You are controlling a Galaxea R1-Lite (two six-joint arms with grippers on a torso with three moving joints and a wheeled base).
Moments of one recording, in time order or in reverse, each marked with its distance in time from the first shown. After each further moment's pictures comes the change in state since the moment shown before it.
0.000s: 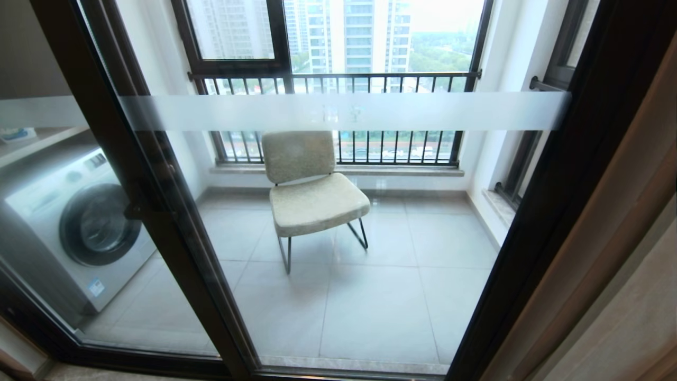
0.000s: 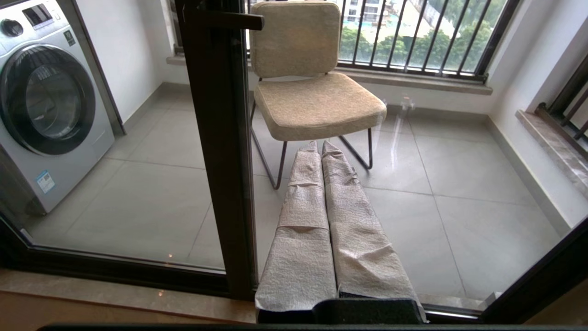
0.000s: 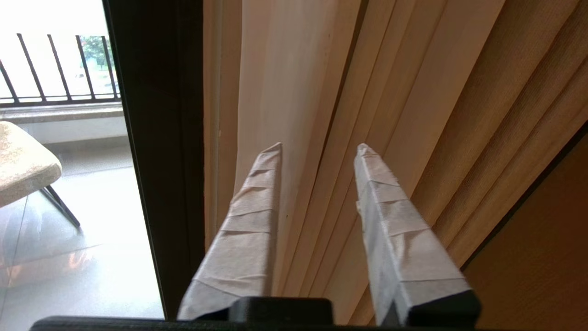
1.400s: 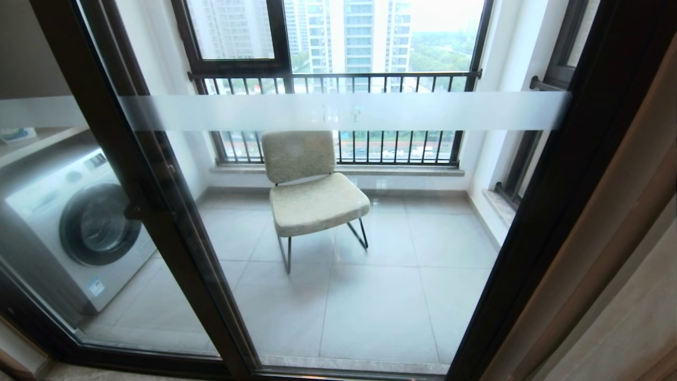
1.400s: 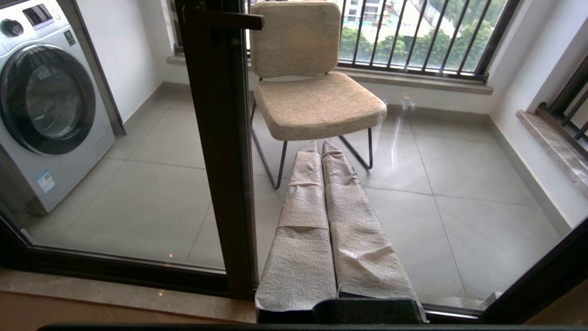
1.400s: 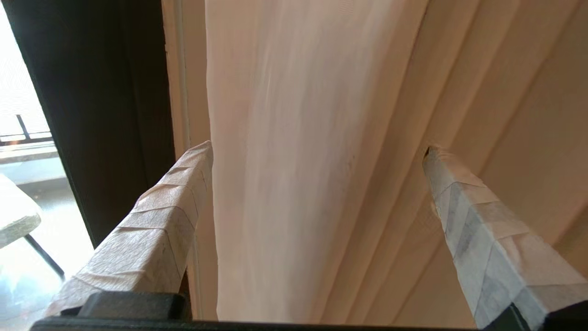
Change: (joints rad) left arm 0.000 0.000 0.000 0.000 0.001 0.000; right arm -0.039 0.473 0.023 -0.566 0.005 0.037
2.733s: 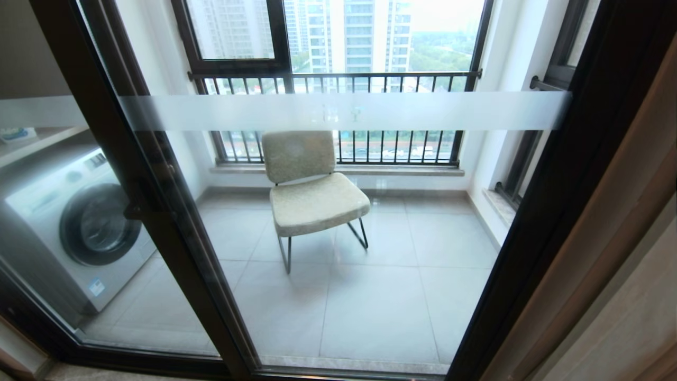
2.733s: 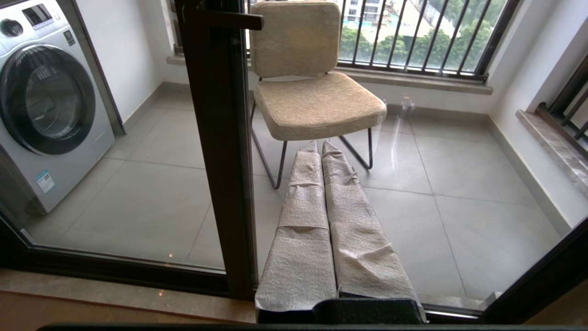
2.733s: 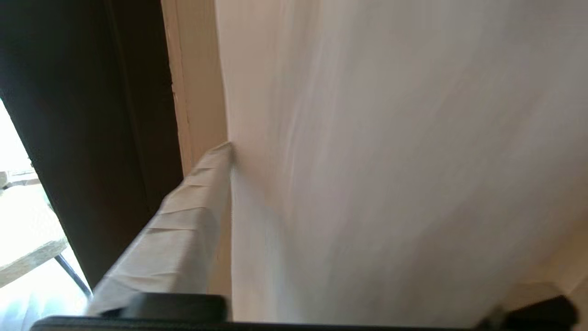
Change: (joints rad) left arm 0.000 0.000 0.000 0.000 0.000 0.000; right arm 0.008 0.274 -0.100 -0.210 0.052 0.057
